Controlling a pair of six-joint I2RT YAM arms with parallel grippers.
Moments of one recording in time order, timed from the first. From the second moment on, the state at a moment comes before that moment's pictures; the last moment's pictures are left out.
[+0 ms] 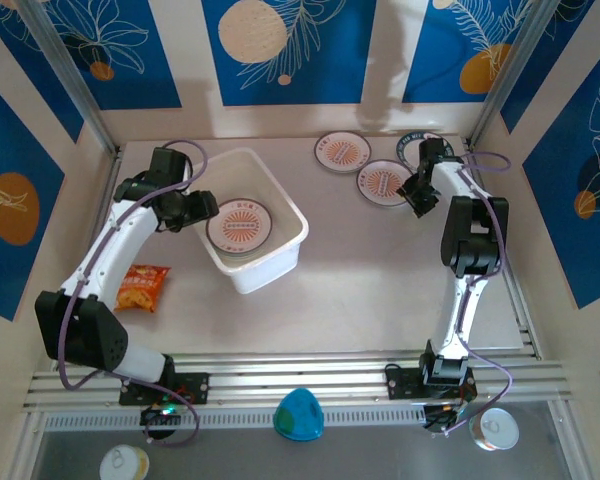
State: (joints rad) left arm -0.20 1.46 1.37 -0.96 0.05 -0.47; right arm -0.06 2.14 1.67 -0.79 -0.06 0.89
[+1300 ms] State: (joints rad) left arm -0.20 1.47 1.38 -0.96 0.05 -0.47; right arm -0.05 2.18 1.63 -0.59 -0.08 0.94
